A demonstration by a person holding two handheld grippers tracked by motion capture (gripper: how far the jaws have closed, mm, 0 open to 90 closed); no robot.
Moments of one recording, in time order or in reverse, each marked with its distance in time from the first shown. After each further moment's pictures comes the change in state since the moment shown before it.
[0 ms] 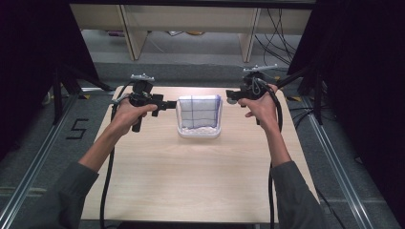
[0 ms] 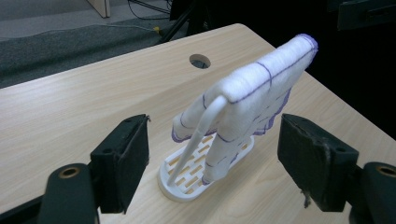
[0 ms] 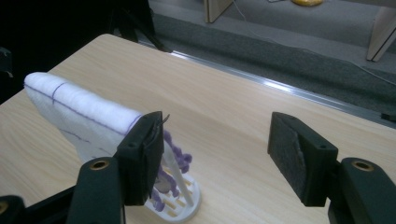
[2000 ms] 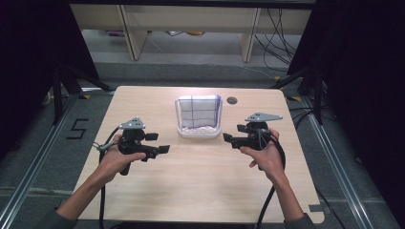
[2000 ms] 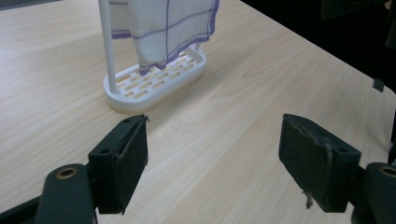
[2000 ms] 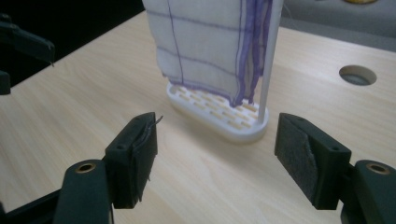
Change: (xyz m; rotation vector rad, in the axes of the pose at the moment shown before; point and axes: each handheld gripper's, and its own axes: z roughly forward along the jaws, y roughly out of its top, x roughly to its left) left arm -0.040 -0.113 -0.038 0.026 -0.098 0.093; right arm 0.041 -0.119 -0.034 -0.028 0.156 -0.041
